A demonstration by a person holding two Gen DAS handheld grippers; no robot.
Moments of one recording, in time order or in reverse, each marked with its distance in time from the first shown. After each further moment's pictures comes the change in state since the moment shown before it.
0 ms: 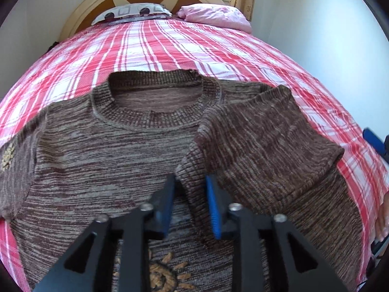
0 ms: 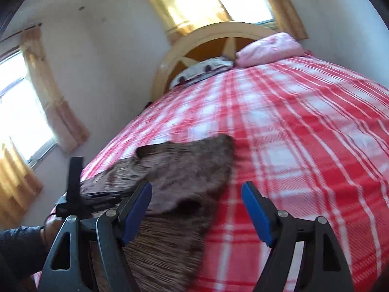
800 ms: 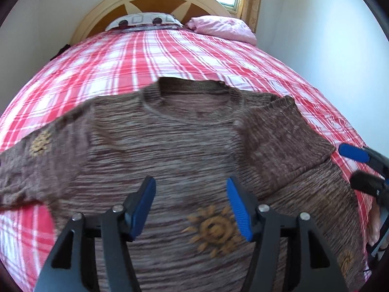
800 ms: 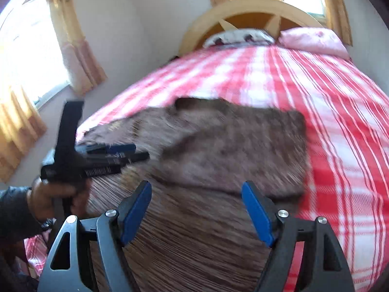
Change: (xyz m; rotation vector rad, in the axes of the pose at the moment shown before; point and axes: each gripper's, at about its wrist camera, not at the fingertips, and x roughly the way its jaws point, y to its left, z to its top) left arm -0.054 0.059 -0.025 -0.016 -0.060 0.005; right arm 0.048 0.095 -0.019 -0.182 0.203 0.023
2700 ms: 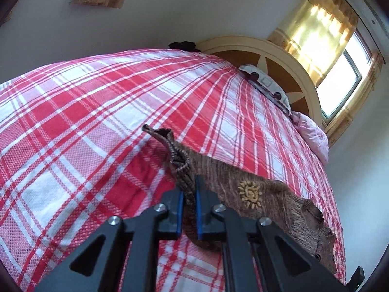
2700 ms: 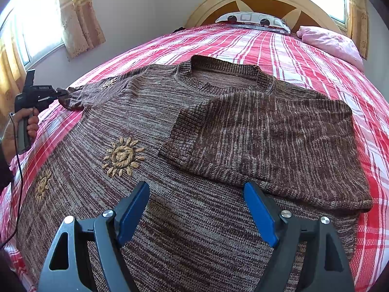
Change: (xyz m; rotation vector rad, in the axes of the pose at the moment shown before) left arm -0.078 0.305 -0.038 -0.690 -0.271 0.136; right arm 0.086 0.036 -0.027 -0.092 0.158 -0.081
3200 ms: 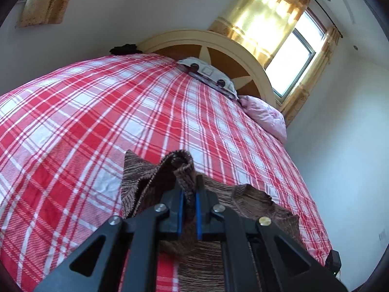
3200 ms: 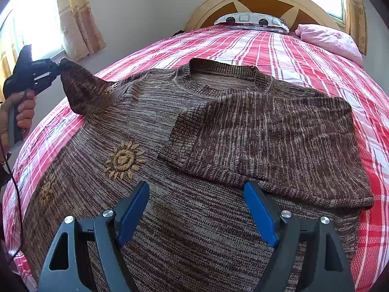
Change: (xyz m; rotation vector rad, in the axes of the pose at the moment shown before) left arm -0.013 -0.129 -0.012 0.164 0.030 -0.236; right arm -0.003 -0.006 -0.001 0.030 -0.020 0.028
